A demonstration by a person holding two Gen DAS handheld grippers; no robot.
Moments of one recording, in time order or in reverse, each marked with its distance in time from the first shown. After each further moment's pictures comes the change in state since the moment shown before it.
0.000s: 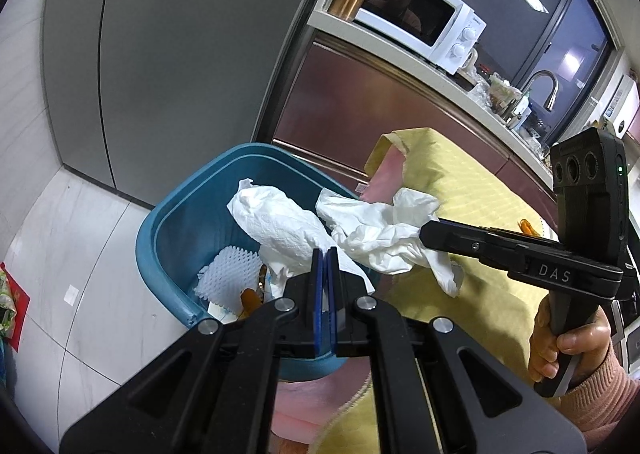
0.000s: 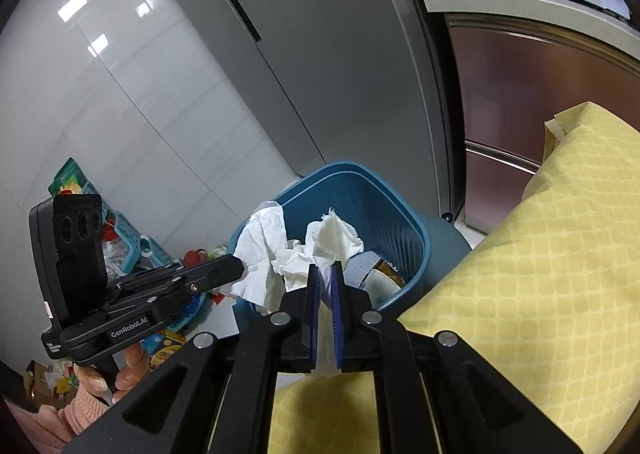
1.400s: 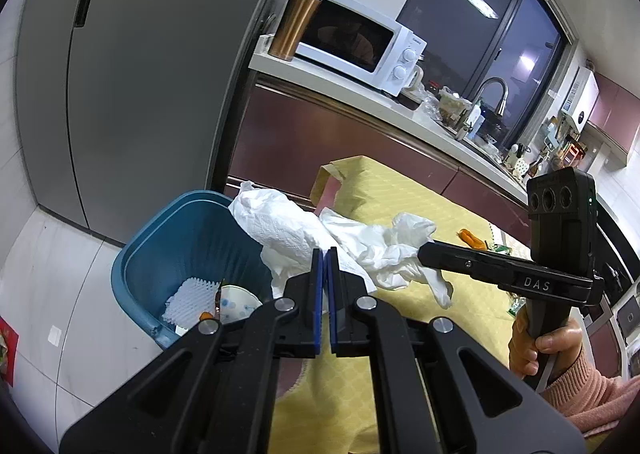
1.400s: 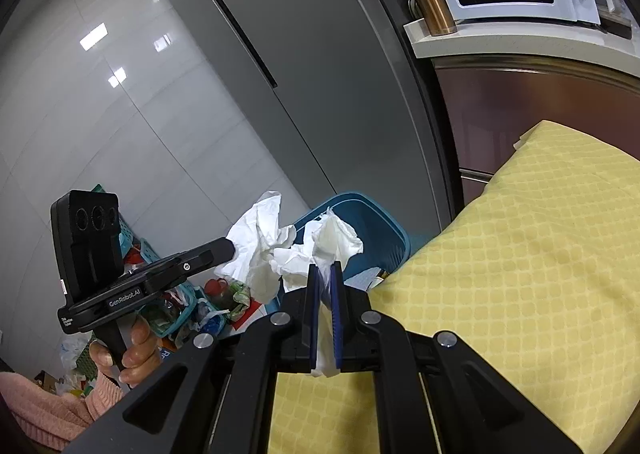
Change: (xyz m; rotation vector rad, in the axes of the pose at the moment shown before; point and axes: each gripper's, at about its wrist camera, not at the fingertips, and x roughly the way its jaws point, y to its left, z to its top) left arm -0.064 -0.044 0.006 0.092 -0.108 -0.130; right arm -0.078 -0.012 -0.027 0.019 -0.155 0.060
